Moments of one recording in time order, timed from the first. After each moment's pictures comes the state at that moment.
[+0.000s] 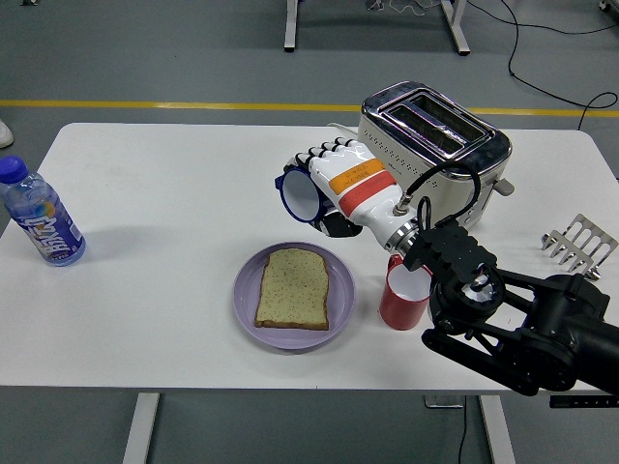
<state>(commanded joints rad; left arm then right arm) -0.16 0.03 -0.47 -0.25 -0.18 0.22 0.00 0.87 -0.19 0.36 1.29 -2.08 -0.45 -0.29</state>
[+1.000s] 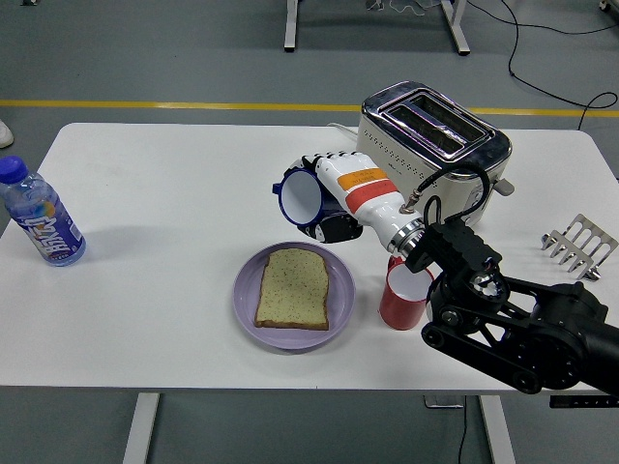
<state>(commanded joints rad) -0.16 0.03 -0.48 -0.25 -0.18 0.22 0.00 0.86 -0.20 0.38 1.31 -1.76 -0.45 -0.23</state>
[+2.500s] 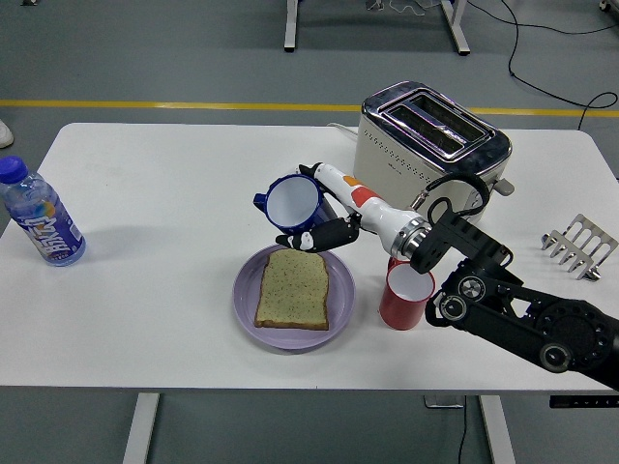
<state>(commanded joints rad) -0.16 0.03 -0.48 -0.25 -0.17 0.22 0.00 0.85 -0.23 0.44 1.37 -1.19 -0.30 -0.11</state>
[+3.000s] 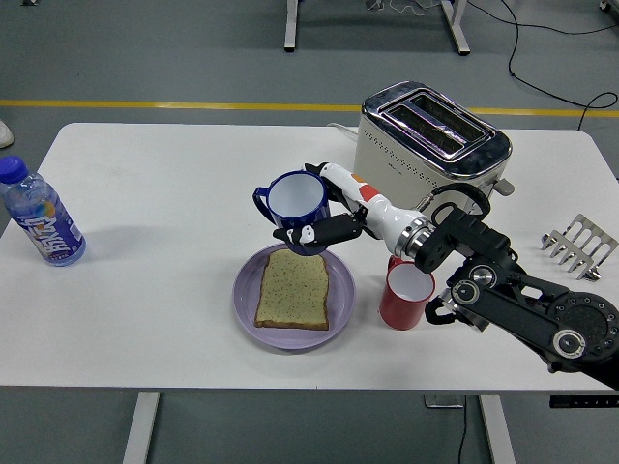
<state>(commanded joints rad) -0.16 0.03 -0.48 -0.25 -0.17 0.22 0.00 0.82 -0.23 0.50 1.38 -0.96 -0.27 -0.12</state>
